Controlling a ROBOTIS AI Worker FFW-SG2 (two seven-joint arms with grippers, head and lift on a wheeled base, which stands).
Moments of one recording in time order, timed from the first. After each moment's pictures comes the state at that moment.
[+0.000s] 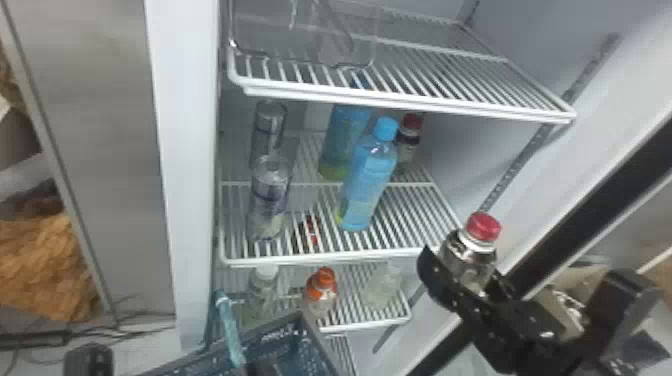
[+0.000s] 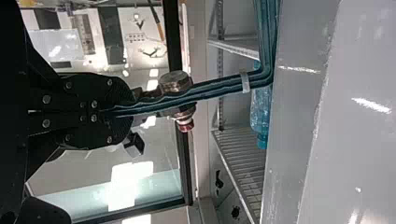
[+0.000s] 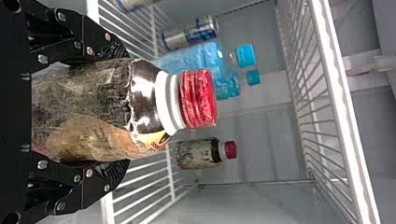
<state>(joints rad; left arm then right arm) 0.25 0.11 -0.06 -1.63 1.11 1.18 -0.97 0.81 -0.01 -0.45 -2.61 -0.43 0.55 0.31</state>
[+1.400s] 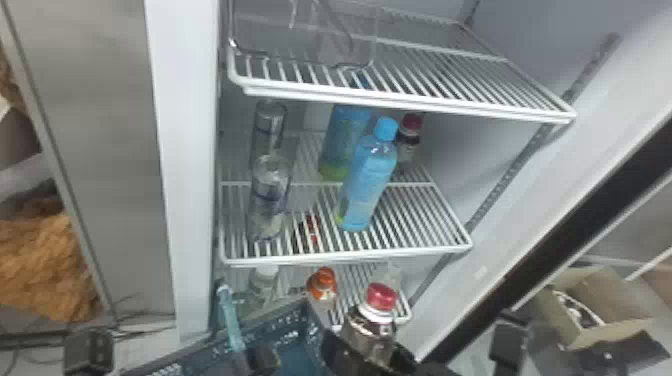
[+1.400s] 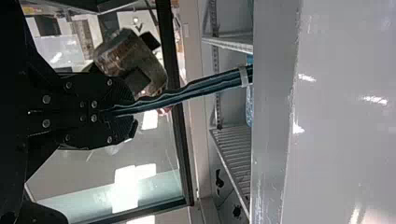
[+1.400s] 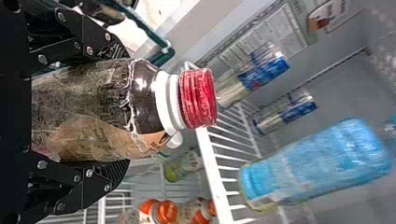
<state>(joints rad) 0.21 0.12 -0.07 -1.62 1.11 1.17 -0.97 0.82 -0.02 -0.29 -2.51 -0.50 0.79 0.51</state>
